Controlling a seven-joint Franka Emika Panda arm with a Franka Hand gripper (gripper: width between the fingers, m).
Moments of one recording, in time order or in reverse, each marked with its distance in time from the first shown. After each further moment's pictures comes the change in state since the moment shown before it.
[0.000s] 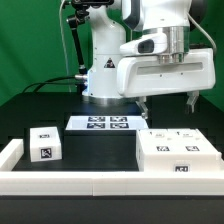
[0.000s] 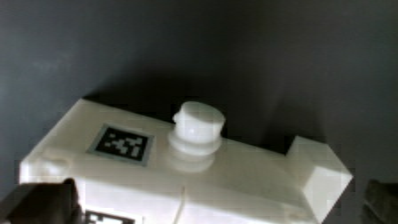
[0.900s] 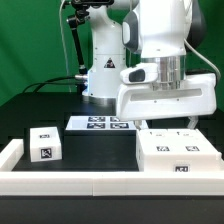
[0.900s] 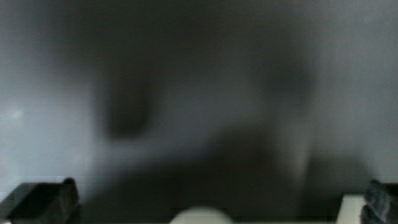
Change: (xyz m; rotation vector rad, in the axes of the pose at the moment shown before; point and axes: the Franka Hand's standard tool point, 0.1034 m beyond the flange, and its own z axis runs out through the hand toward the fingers) arm -0.017 -0.007 0.060 0.017 -0.021 0.230
